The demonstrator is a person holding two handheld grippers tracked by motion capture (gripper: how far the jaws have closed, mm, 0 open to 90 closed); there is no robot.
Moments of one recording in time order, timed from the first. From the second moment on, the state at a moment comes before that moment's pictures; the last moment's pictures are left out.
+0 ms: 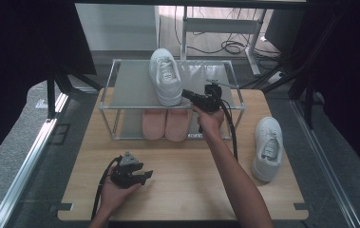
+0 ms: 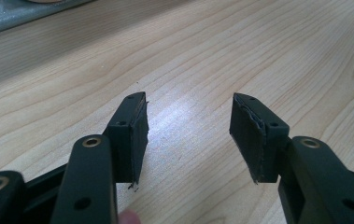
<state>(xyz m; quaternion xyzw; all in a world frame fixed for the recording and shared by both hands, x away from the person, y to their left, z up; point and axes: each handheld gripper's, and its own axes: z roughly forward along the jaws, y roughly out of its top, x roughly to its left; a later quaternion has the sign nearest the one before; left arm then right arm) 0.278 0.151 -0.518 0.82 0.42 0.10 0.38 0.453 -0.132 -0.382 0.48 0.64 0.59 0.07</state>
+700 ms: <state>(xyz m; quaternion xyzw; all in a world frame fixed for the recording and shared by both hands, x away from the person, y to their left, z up) 0.278 0.150 -0.519 0.82 0.42 0.10 0.38 0.451 -0.120 -0.383 0.48 0.64 0.61 0.05</state>
